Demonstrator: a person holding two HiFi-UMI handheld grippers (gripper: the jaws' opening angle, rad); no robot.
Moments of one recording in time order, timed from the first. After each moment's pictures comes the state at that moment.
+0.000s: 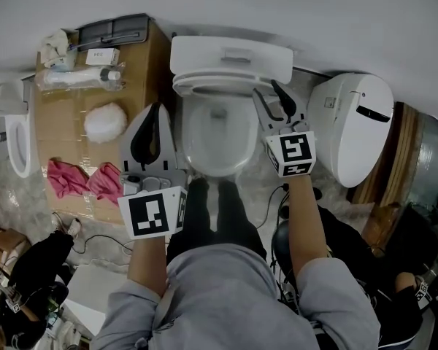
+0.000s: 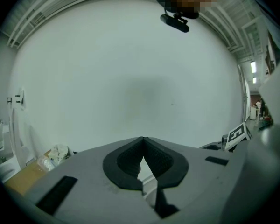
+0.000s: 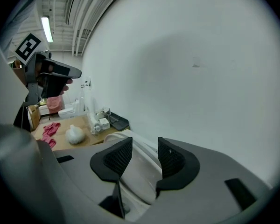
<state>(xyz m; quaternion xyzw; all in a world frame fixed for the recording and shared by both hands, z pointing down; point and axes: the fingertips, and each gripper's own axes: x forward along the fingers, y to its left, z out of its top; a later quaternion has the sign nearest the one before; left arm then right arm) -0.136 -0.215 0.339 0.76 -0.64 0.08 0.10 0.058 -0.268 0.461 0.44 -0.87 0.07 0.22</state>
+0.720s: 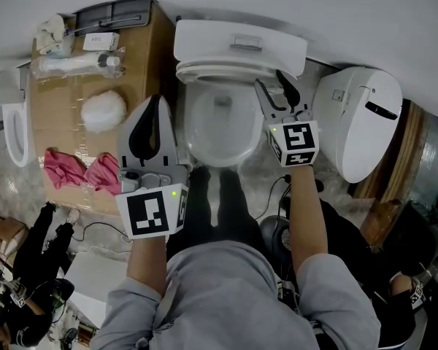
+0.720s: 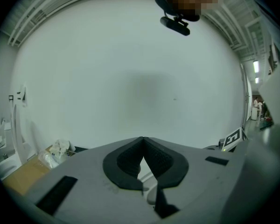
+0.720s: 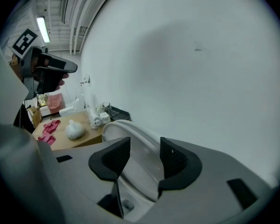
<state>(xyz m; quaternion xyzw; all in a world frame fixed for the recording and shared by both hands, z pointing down) -0.147 -0.216 0.365 0.75 -0.65 0.10 0.12 0.049 -0.274 0.506 0.43 -0.86 0.10 0.24</state>
